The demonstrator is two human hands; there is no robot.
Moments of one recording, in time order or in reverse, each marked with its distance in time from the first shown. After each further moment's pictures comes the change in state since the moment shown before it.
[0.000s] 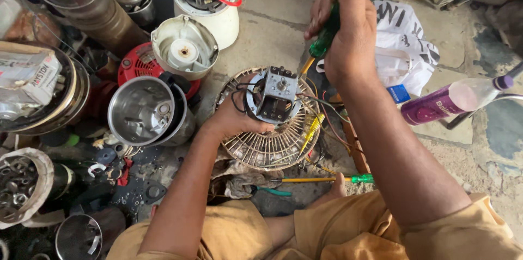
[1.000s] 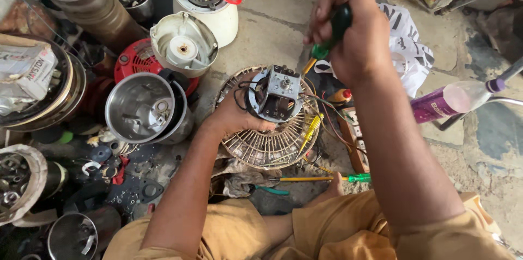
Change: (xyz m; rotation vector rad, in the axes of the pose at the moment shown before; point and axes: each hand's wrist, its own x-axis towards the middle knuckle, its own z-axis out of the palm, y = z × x) left_hand 0.006 0.001 -0.002 0.073 0.009 0.049; right_hand 0.002 -0.012 -0.007 0.063 0.000 0.183
